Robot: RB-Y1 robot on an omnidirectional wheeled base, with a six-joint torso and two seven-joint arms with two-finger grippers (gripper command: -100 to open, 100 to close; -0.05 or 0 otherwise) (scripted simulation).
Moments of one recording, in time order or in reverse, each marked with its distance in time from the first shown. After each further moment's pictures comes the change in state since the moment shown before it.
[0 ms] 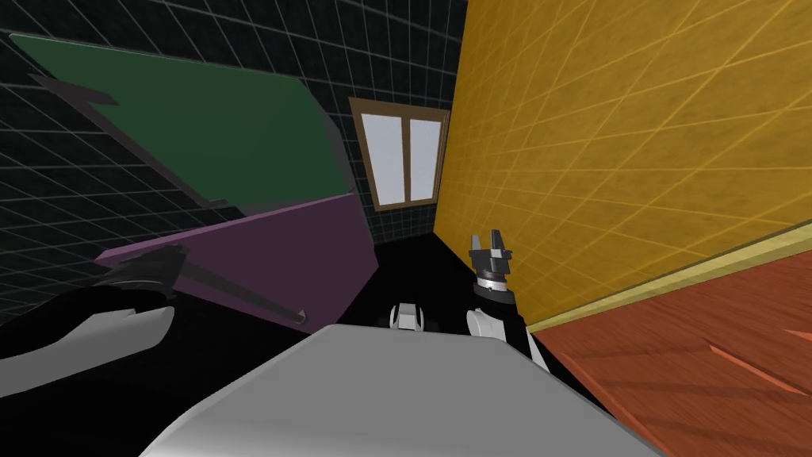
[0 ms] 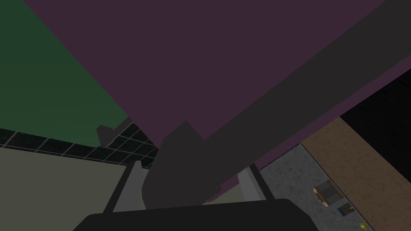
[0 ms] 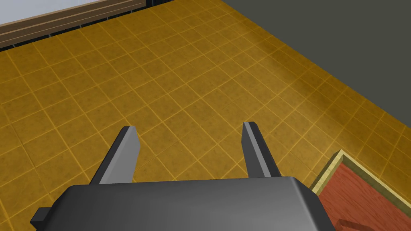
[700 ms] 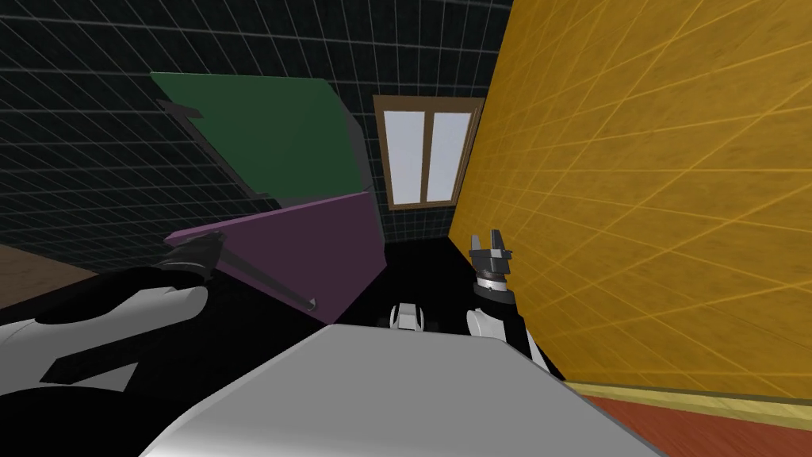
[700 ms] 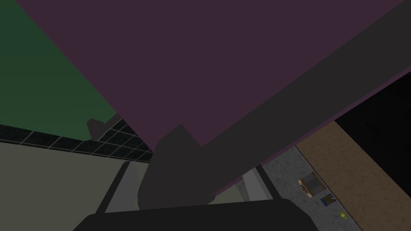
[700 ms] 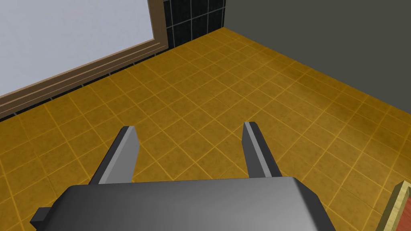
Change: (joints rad) left arm -0.125 0.049 -0.064 0.085 0.106 -0.038 -0.112; right arm 0.000 0.000 0.000 0.000 0.000 0.000 0.000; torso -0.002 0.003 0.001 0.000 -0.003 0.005
